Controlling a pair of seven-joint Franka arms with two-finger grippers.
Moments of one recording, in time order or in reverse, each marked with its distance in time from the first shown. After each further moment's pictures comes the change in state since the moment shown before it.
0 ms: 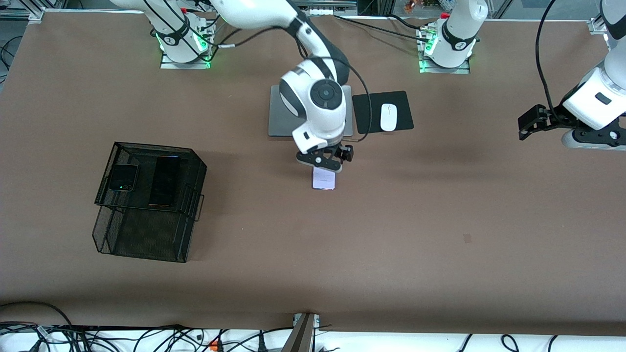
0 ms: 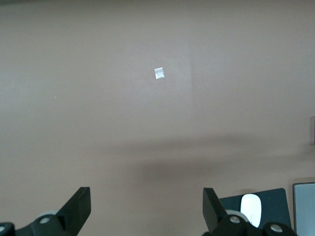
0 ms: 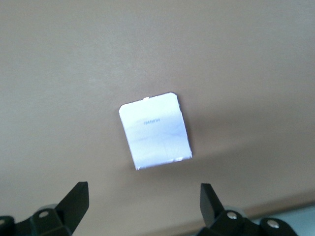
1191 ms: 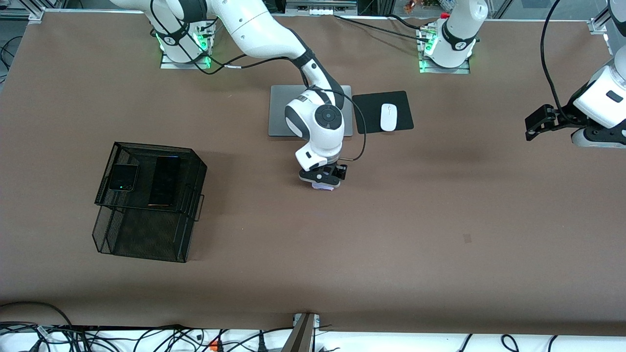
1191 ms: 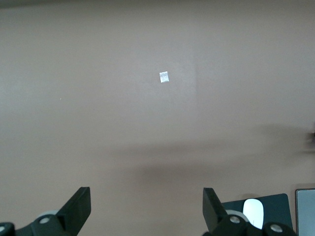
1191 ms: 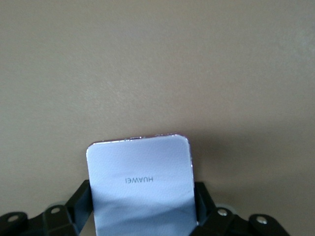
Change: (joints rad) left arm 0.010 -0.004 0.002 0.000 0.000 0.017 0.000; right arm 0.000 0.149 -0.012 0.023 -0.062 0.167 -0.005
